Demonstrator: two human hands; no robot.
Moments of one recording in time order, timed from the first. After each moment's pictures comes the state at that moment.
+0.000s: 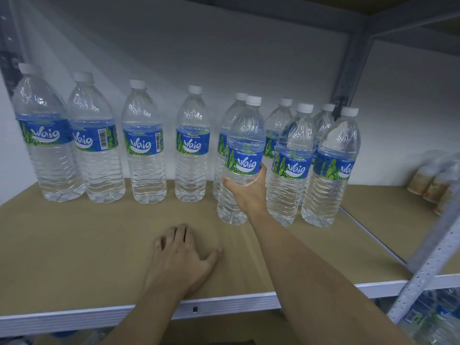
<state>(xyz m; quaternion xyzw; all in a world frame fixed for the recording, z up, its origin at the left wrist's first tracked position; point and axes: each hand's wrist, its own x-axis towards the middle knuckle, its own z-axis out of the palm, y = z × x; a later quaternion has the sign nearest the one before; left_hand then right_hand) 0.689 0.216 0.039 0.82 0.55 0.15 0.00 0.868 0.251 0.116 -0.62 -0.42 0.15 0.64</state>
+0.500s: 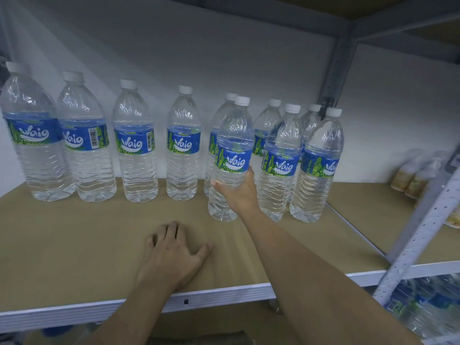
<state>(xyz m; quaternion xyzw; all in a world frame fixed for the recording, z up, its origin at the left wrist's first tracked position) 0.689 0.211 0.042 0.82 0.54 0.17 0.04 0.868 0.241 0.112 -0.69 -0.43 0.15 0.57</state>
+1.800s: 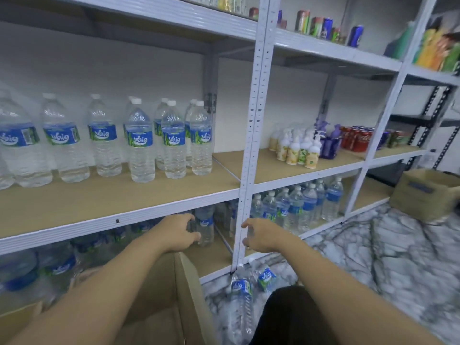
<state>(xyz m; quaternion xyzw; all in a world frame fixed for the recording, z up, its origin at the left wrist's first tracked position) 0.720 -0.089 0.131 0.91 0.35 0.01 0.22 0.904 -0.238 0.118 -0.86 -0.47 0.17 0.10</state>
